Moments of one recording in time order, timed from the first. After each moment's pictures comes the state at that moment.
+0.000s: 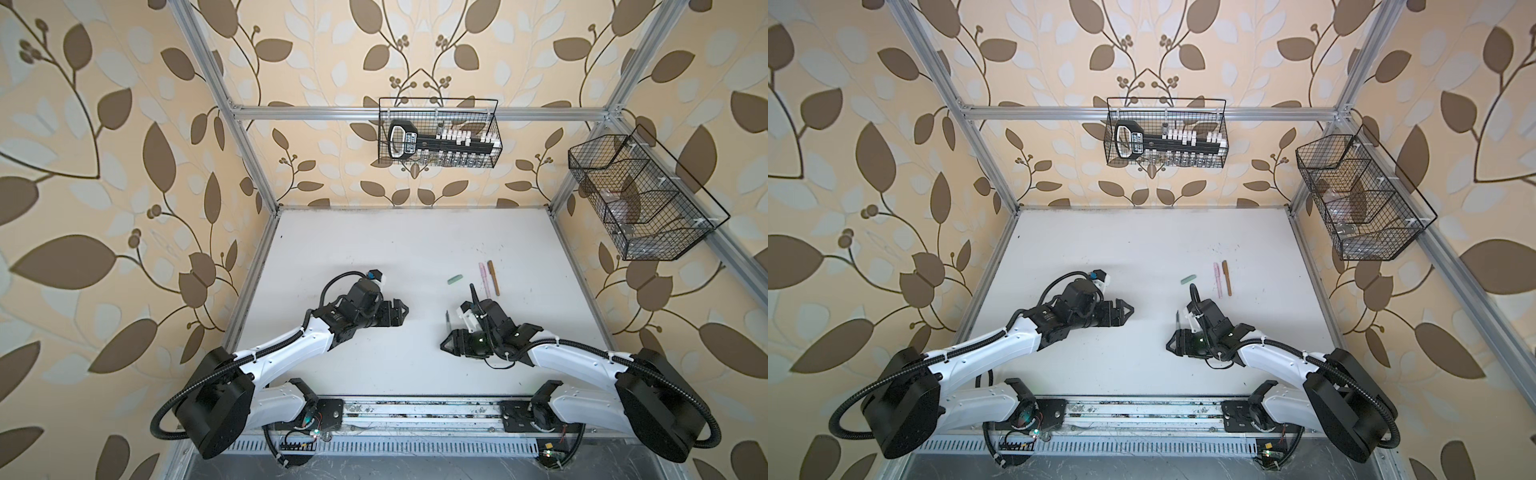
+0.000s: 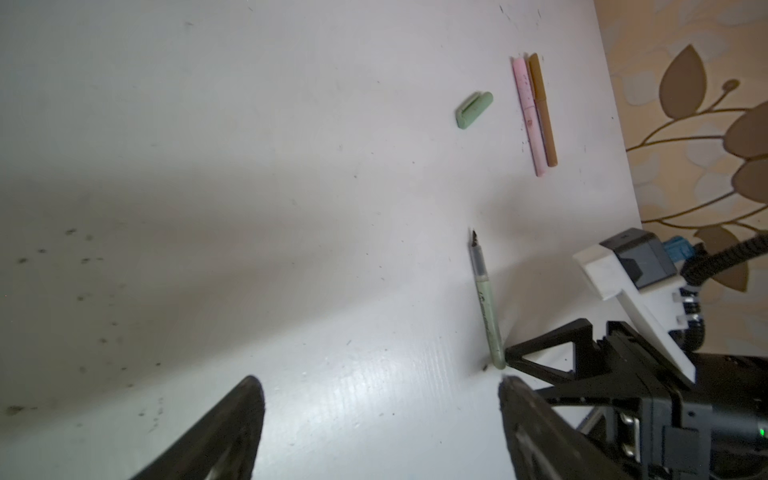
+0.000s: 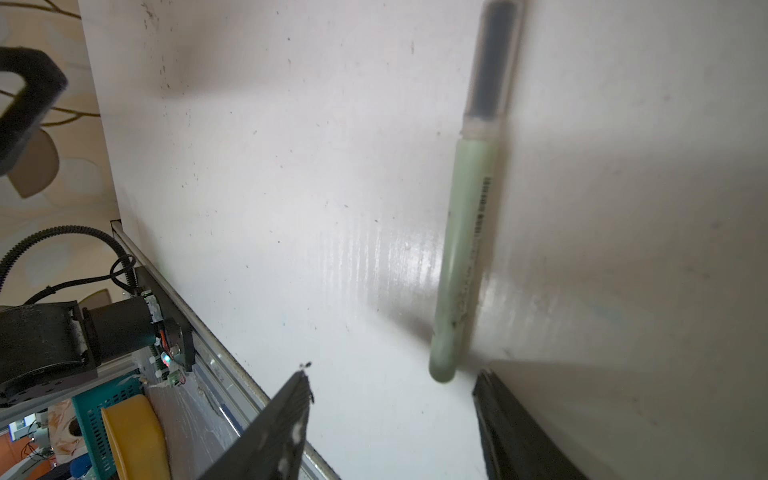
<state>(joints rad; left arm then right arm) -0.68 1.22 0.61 -0.13 0.16 -0.69 0.63 1.21 0.40 -0.18 -0.37 0.72</state>
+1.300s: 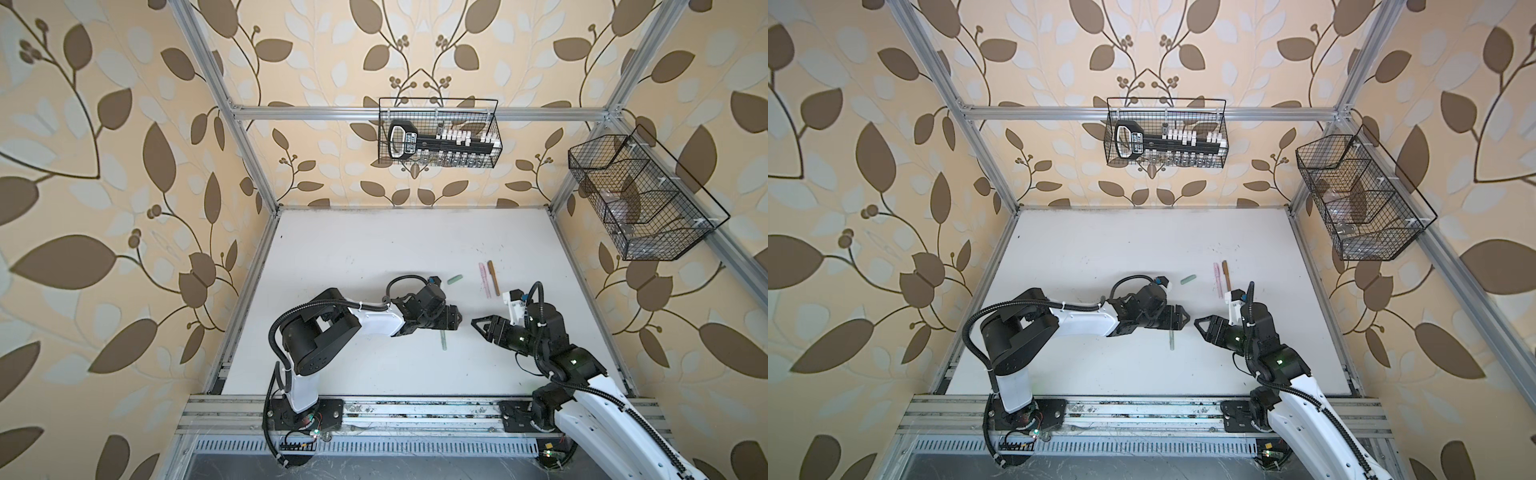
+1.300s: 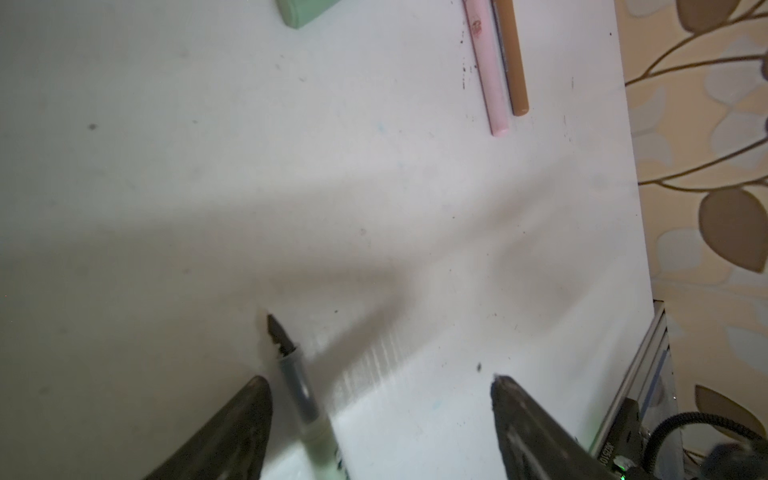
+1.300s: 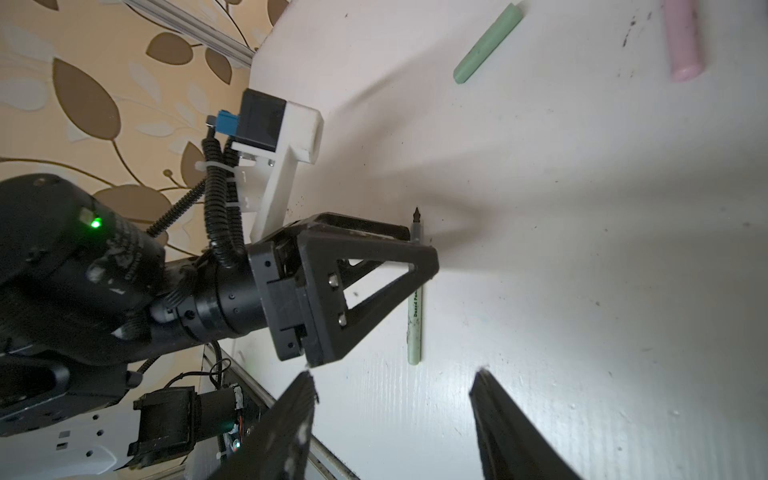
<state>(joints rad) -0.94 1.88 1.01 0.10 0.13 -0.83 0.31 0.57 0.37 -0.44 -0.36 0.72</state>
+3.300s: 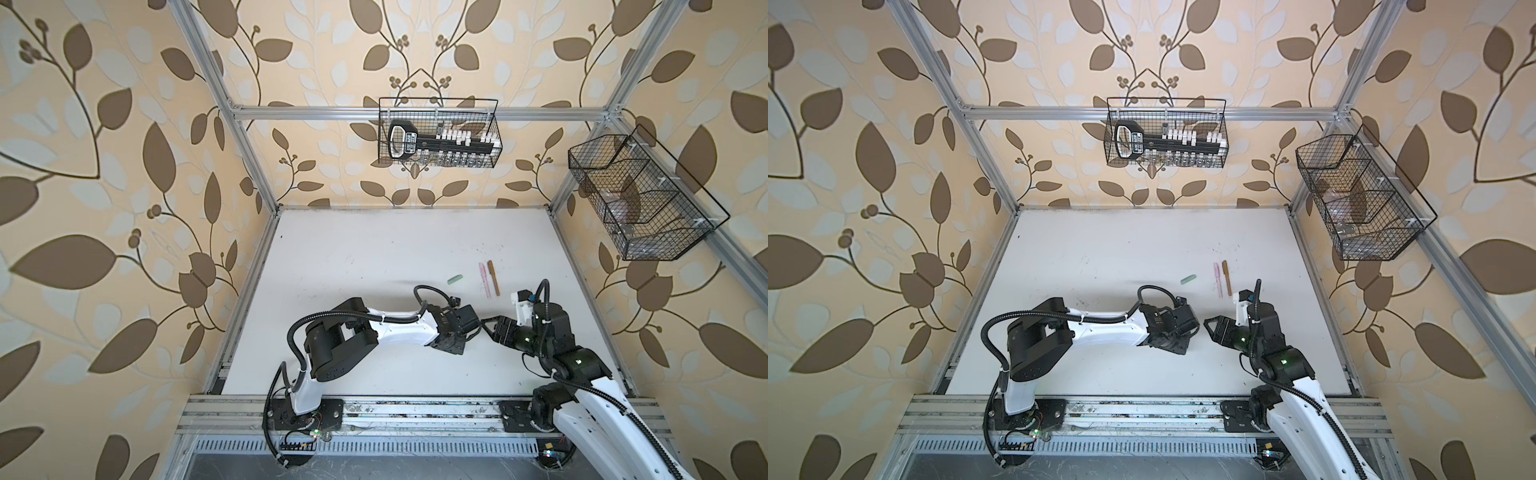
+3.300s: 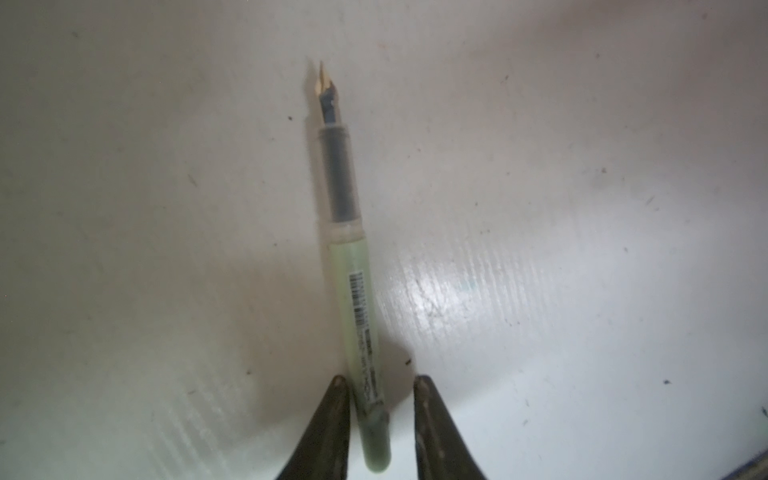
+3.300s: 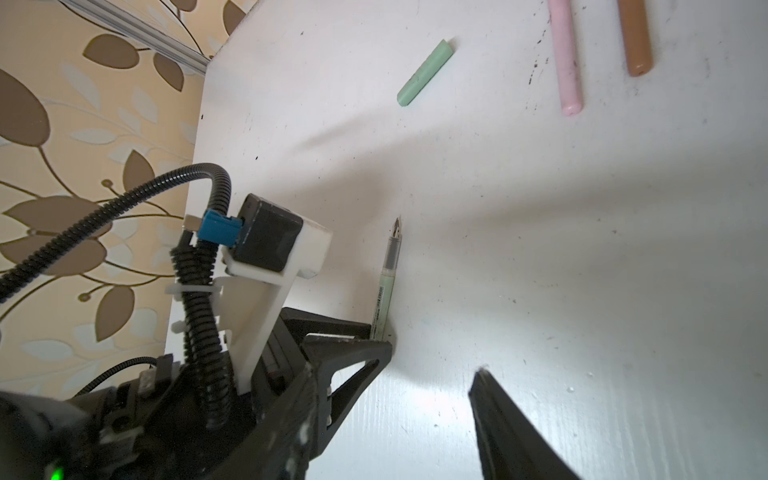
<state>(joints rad) -1.15 1.98 1.31 -0.51 -0.09 -0.84 0.23 0.56 0.39 -0.55 -0.32 0.60</state>
